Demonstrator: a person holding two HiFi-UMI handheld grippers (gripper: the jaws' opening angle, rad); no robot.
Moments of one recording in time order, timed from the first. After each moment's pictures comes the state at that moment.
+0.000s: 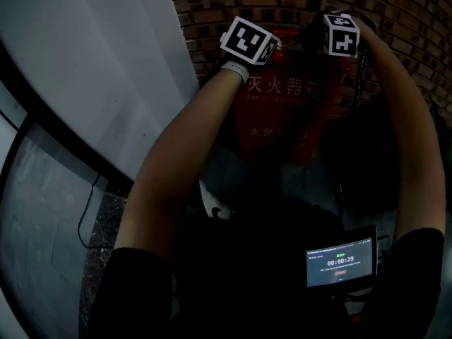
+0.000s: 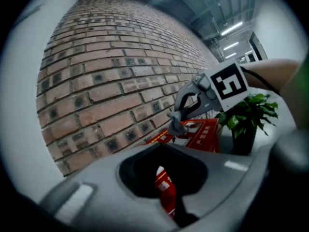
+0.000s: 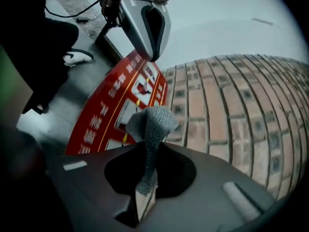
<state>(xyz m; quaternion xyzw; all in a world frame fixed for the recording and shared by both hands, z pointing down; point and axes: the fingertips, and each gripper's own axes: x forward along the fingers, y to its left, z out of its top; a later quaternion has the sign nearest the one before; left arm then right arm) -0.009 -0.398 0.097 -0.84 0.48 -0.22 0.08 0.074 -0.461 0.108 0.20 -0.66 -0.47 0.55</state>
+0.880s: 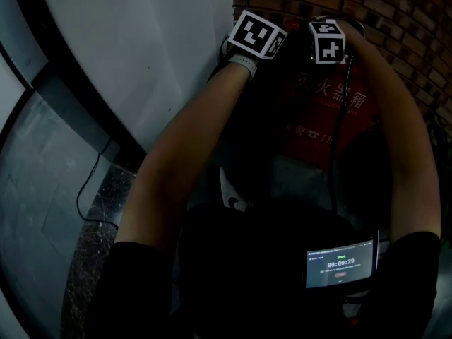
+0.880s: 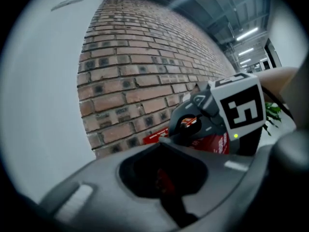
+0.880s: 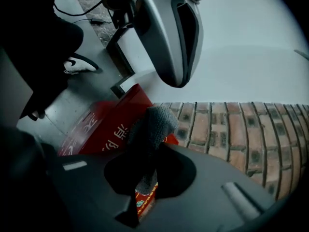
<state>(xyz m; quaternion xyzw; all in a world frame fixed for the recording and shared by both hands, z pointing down) -0.147 -0.382 0.114 -0.83 0.53 -0.19 0.03 -0.123 -0.428 0.159 0.08 -0.64 -0.53 0.55</state>
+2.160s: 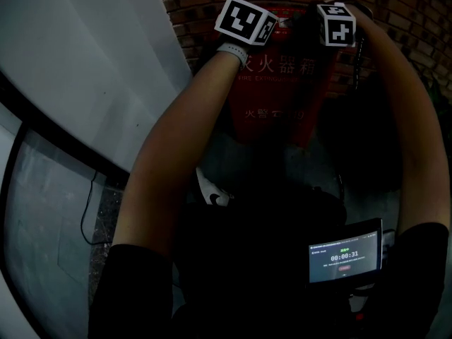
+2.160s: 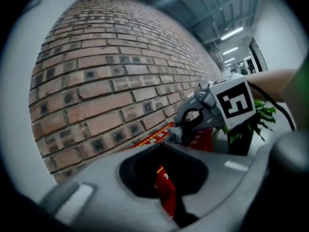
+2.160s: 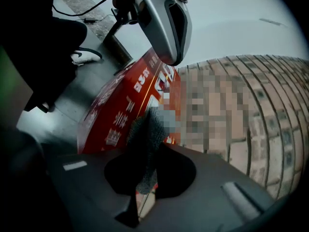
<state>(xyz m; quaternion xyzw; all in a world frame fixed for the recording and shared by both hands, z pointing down) 0.021 -0.402 0.108 -0.86 0.46 -0.21 0.07 0.082 -0.448 0.152 0.17 -0.66 -0.47 0.56</state>
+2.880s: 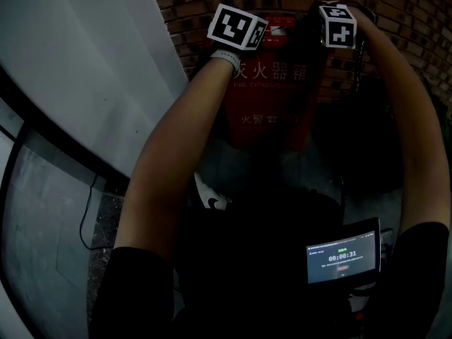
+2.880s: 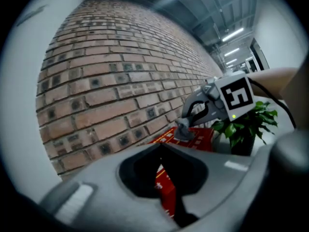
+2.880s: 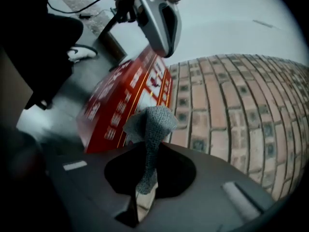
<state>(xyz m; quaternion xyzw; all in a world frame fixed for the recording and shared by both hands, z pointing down) 0.020 -0.392 0.091 -0.85 0.47 -0.20 0.08 0.118 -0.445 0.121 0.21 -0.64 -0.47 0.57</state>
